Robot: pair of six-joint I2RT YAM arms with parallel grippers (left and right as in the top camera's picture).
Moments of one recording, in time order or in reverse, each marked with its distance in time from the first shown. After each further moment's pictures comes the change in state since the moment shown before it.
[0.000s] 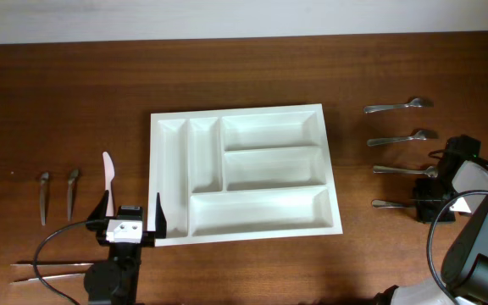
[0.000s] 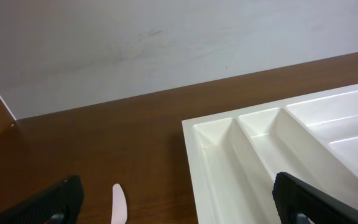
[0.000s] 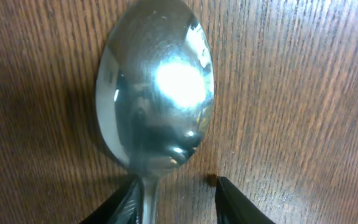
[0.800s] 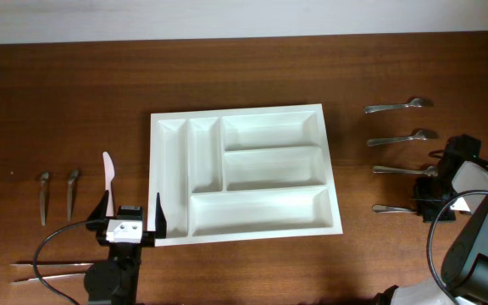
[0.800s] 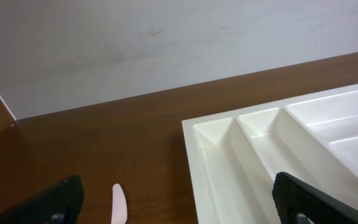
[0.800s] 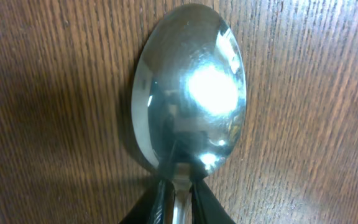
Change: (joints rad) left arm 0.000 0.000 0.000 0.000 0.000 0.000; right arm 0.000 0.000 -0.004 0.030 0.006 0.000
